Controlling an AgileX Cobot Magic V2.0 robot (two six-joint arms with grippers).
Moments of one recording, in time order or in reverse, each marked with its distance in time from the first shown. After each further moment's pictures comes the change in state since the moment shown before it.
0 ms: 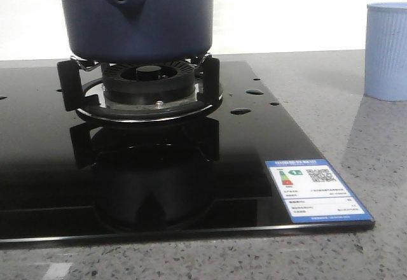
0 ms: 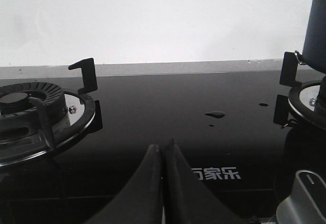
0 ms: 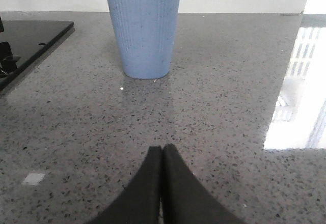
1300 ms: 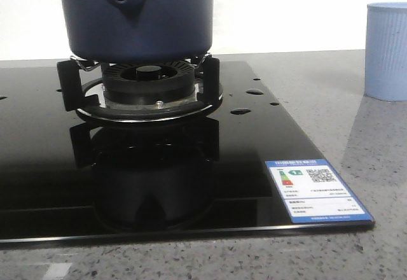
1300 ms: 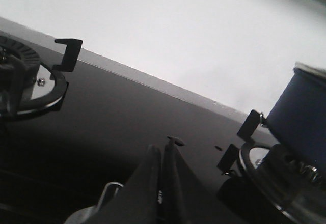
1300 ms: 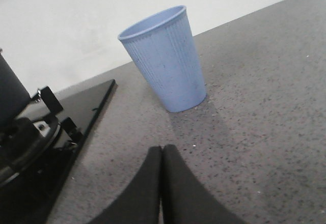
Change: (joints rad) left arm 0.000 0.000 0.000 -0.497 -0.041 0.000; right arm 0.000 0.000 0.000 0.471 -0.111 0.000
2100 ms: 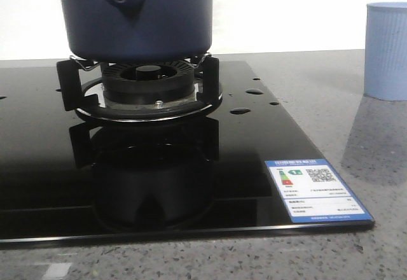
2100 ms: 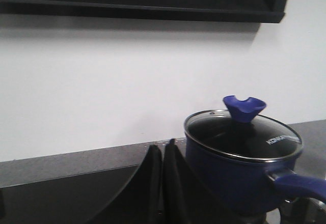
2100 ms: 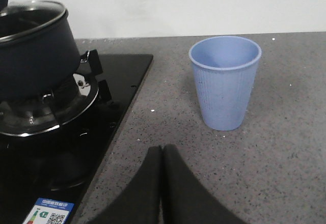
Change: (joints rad) left arm -0.147 0.259 -0.596 0.103 0.317 0.316; right arm 0.002 0.306 -0.525 -0.032 0.470 -0.332
